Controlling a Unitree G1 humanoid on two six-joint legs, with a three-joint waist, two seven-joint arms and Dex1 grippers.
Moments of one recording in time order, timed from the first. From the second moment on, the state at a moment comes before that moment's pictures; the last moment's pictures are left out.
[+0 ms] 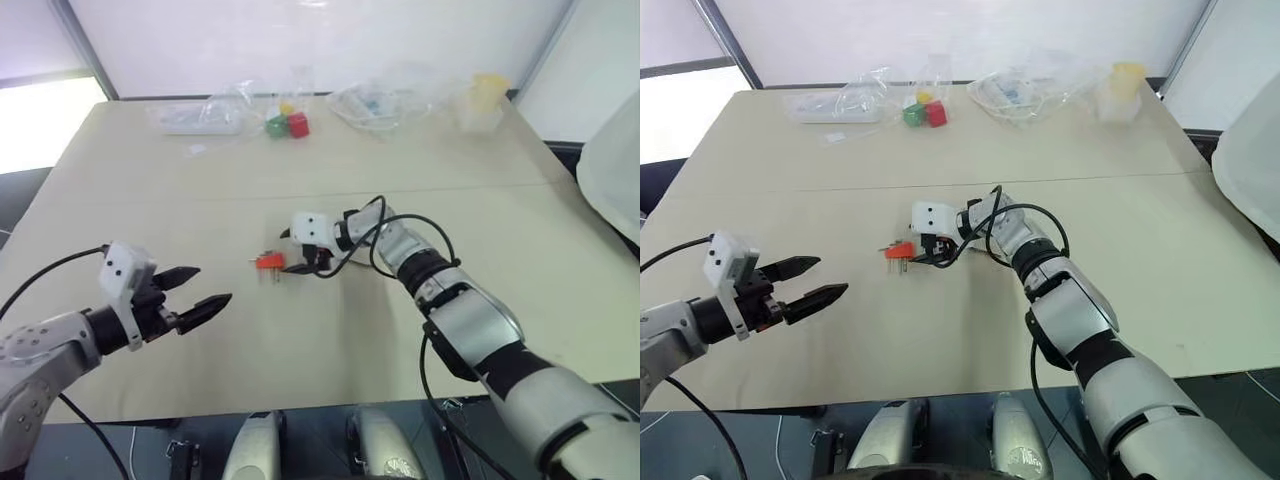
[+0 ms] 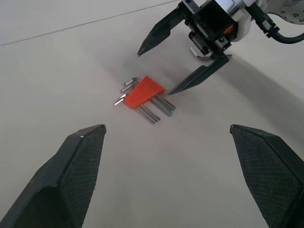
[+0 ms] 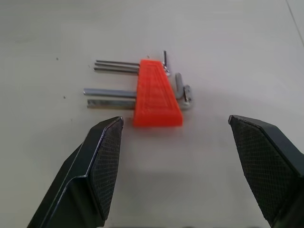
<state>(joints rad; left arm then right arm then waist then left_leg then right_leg) 0.14 0.80 0.43 -0.57 -0.82 0.78 -0.65 -1.15 -0.13 0.41 1.19 -0.17 -0.38 1.02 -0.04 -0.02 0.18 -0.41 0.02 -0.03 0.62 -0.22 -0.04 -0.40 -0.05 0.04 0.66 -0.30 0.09</state>
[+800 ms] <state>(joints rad) 0.16 0.80 0.43 -0.61 -0.82 0.78 -0.61 -1.15 -0.06 0.34 1.25 -0.21 -0.35 1.03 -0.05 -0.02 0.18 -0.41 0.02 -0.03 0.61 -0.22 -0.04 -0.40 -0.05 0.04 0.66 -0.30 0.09</state>
